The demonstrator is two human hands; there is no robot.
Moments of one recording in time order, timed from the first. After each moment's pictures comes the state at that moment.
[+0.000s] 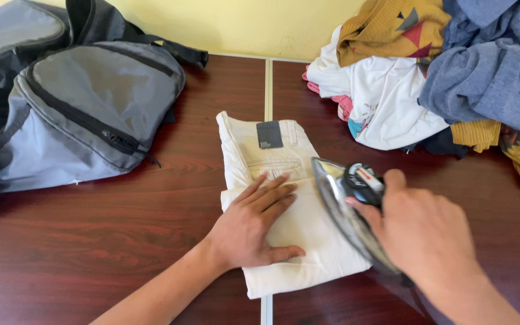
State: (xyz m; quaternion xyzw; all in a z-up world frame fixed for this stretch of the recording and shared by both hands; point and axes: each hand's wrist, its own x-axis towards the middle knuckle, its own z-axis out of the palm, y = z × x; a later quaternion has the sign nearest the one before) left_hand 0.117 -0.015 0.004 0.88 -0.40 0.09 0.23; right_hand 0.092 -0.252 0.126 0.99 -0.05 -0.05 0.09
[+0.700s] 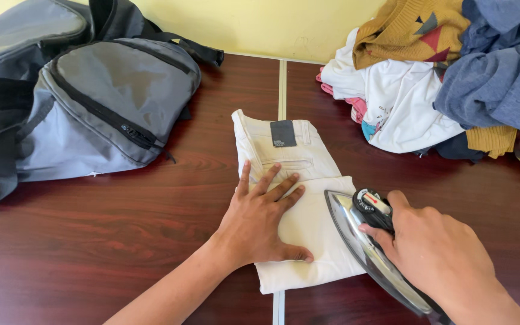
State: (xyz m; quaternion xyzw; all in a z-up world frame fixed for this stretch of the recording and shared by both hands) left_hand 0.115 -0.014 0.017 0.93 -0.32 0.03 0.17; right_hand 0.080 -0.243 0.125 0.97 -0.06 -0.18 0.13
